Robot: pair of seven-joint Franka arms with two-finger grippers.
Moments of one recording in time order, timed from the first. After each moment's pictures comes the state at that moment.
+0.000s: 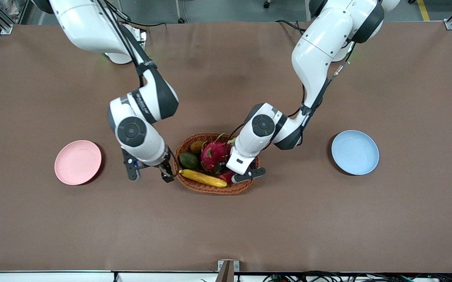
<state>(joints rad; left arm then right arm) -0.58 0.91 -0.15 -1.36 -0.08 2.60 -0.92 0.49 0.65 -0.02 -1.40 0.02 2.02 1.71</state>
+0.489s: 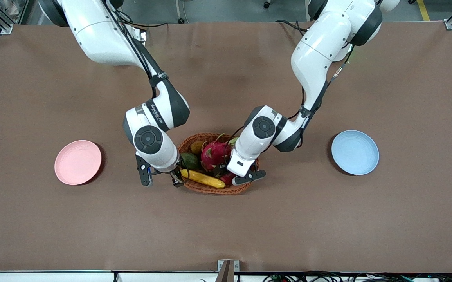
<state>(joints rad) -0.58 0.94 -0.14 -1.34 -0.08 2.64 -0.92 0.50 0.72 -0.03 -1.35 0.02 2.07 1.71</state>
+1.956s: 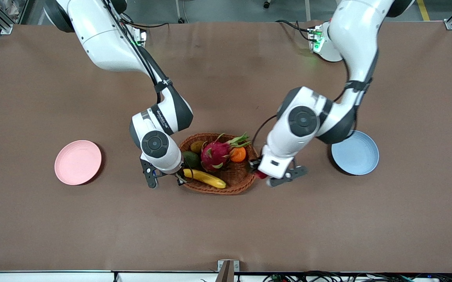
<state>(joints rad) -0.40 0.59 -0.13 -1.41 -0.02 2.11 -0.88 0.51 0.76 -0.02 -1.36 0.02 2.10 1.66</state>
